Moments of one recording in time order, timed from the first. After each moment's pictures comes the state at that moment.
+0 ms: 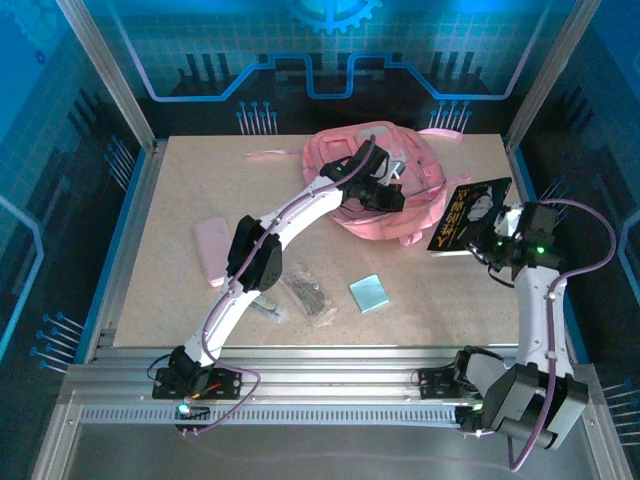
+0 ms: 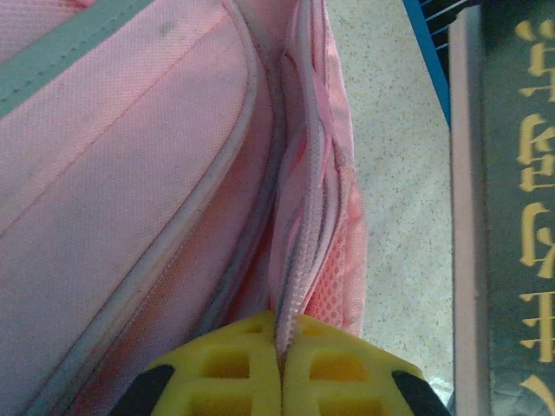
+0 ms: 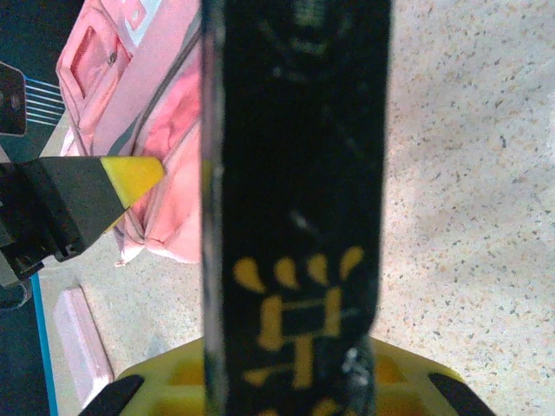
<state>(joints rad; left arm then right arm) -0.66 2.51 2.41 -0.72 0.51 -0.48 -0.35 1.04 0.90 -0.80 -0.54 0.45</state>
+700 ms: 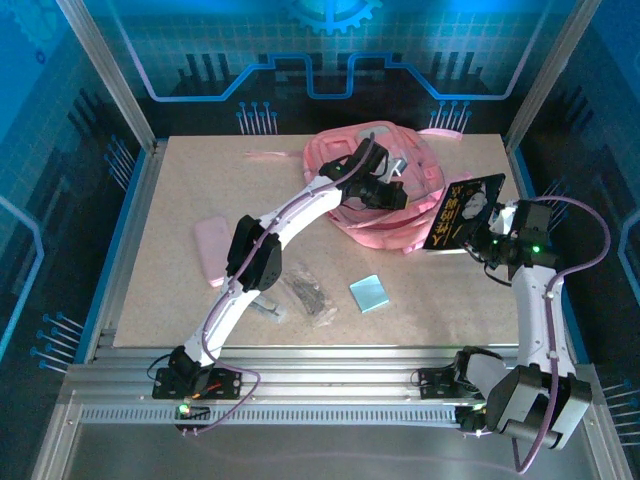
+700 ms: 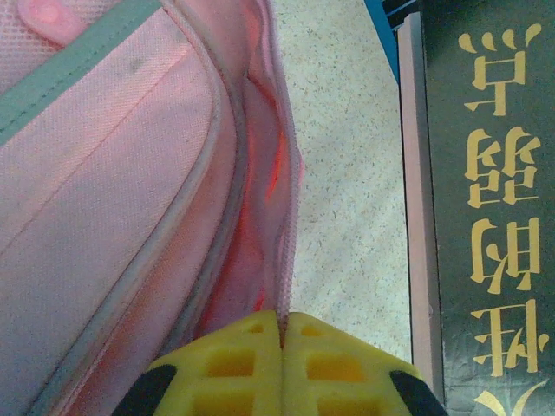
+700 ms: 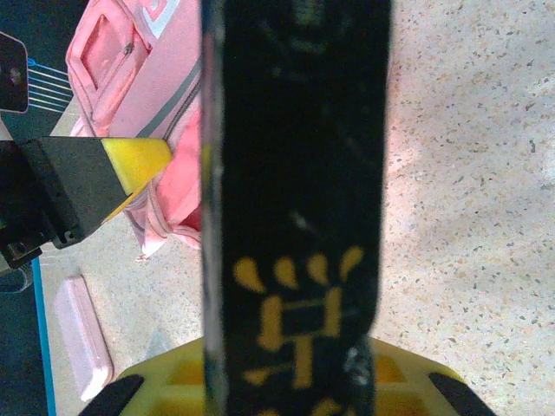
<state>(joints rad) -0.66 2.51 2.41 -0.68 0.56 -0.50 -0.31 1.04 0.90 -0.77 -0.53 0.46</state>
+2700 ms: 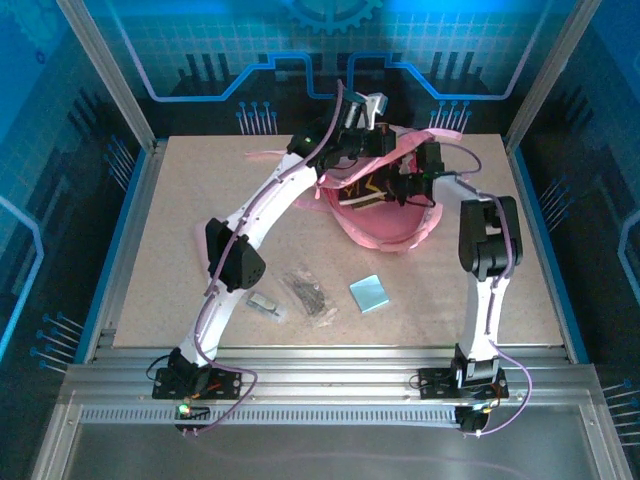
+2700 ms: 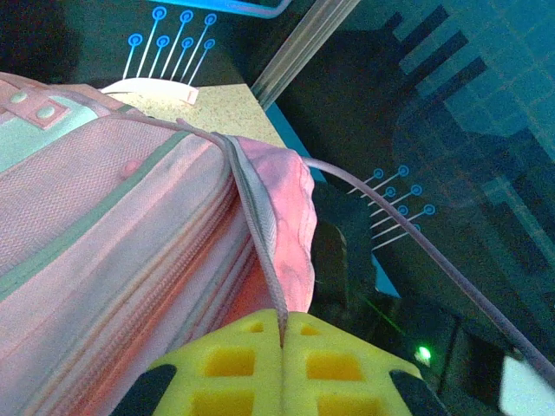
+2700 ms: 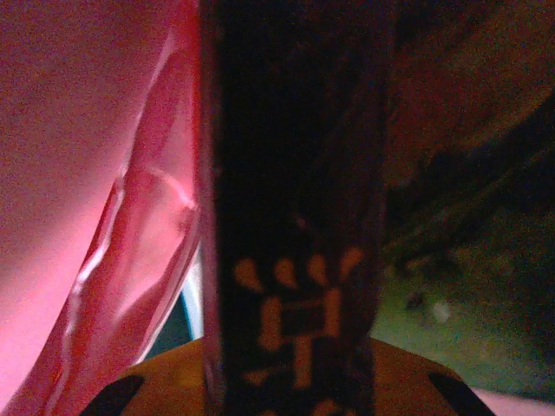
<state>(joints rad) -0.60 2.36 2.57 -0.63 0.32 -0.54 0.10 2.17 1.58 -0.28 -0.81 0.79</state>
